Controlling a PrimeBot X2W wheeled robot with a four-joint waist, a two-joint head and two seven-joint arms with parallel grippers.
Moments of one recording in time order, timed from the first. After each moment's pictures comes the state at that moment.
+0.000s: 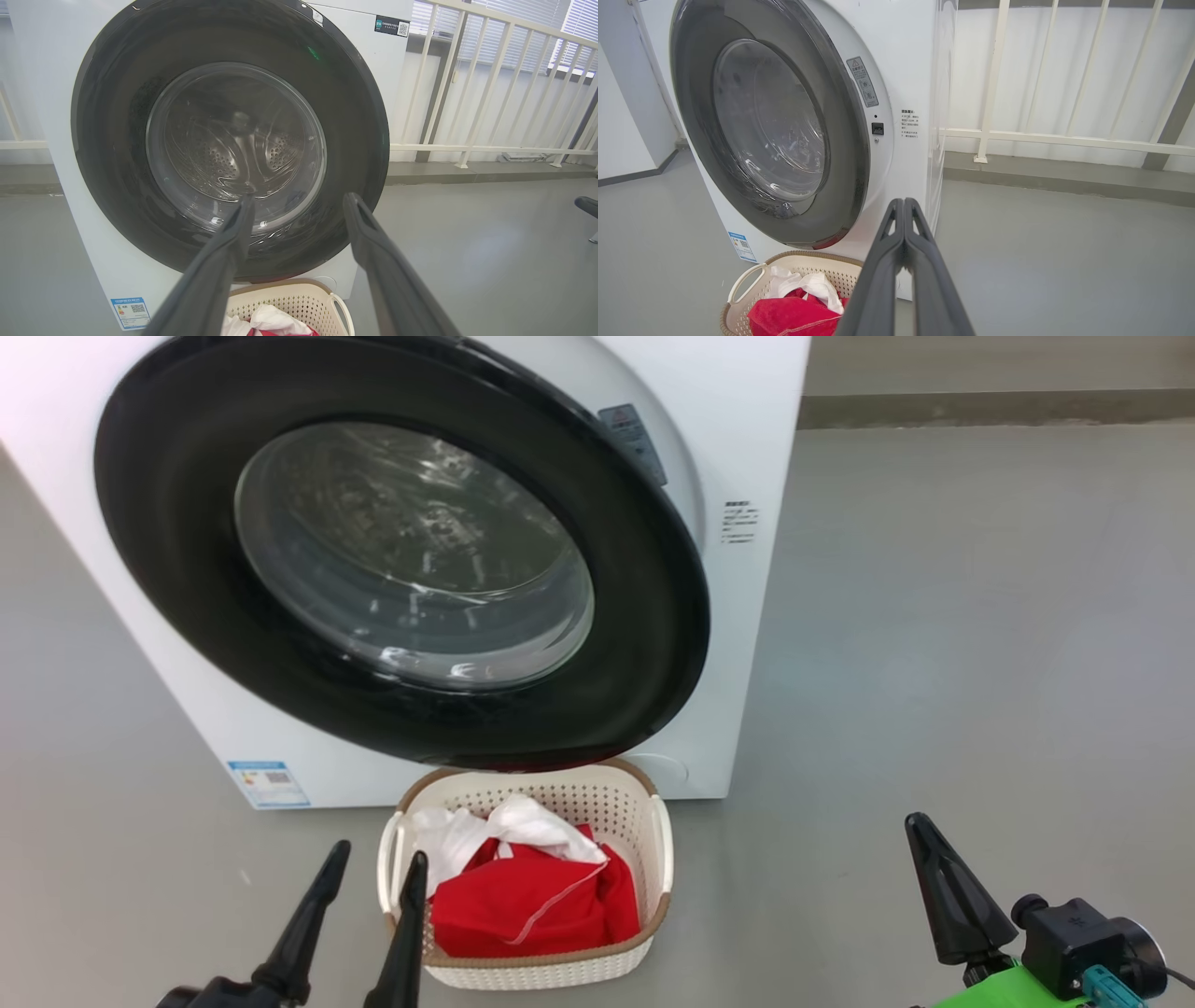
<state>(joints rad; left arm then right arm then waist) 0.04 0.20 -0.21 -0.02 -0.32 0.02 -0.25 0.08 -0.04 0.01 0.13 0.16 0.12 -0.26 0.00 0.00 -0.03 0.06</state>
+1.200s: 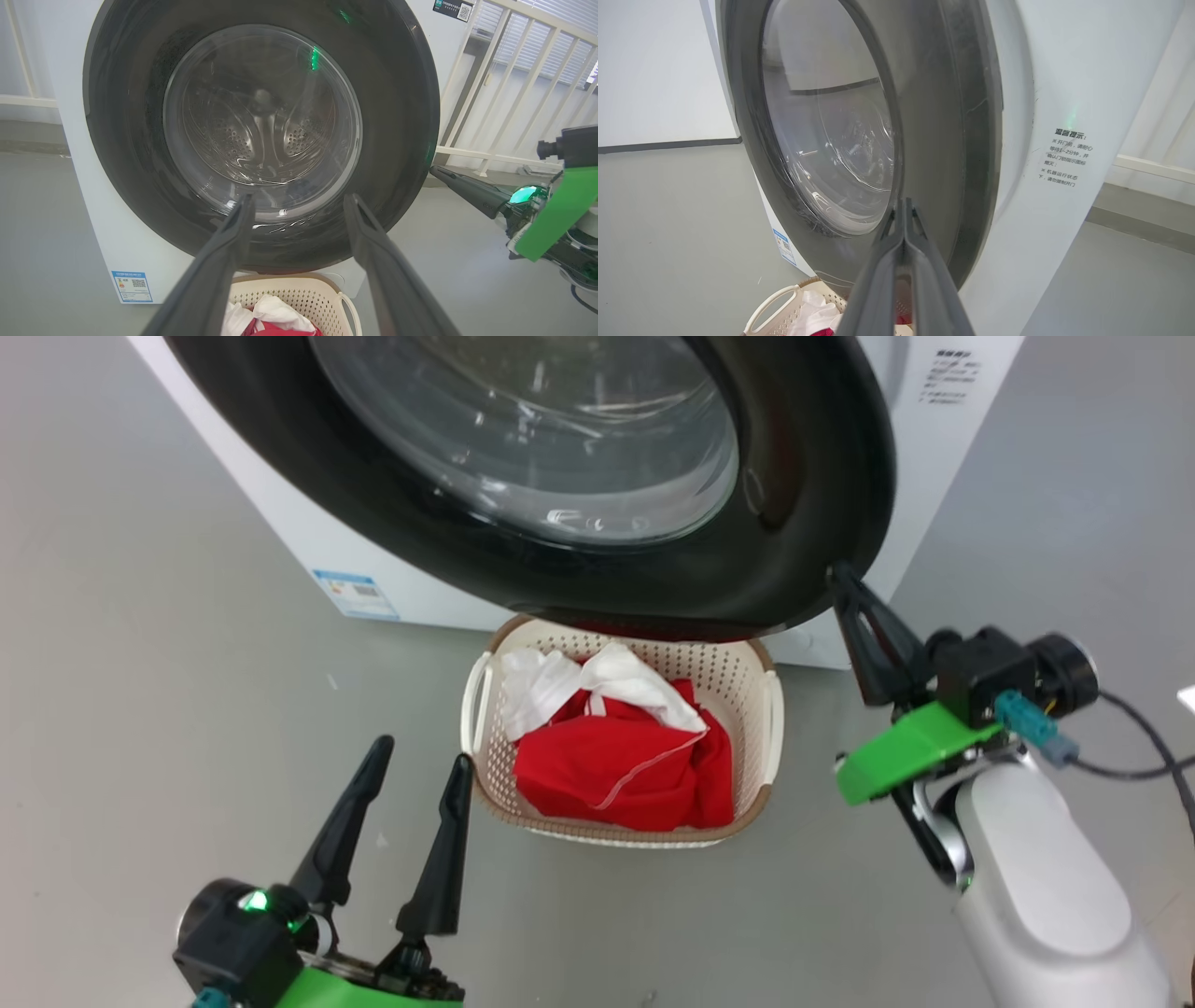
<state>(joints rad) -0.09 0.11 -0.22 -0.08 -0.34 -0.07 -0.25 -0.46 -0.06 0.14 0.40 0.11 0.13 -0.24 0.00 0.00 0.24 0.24</state>
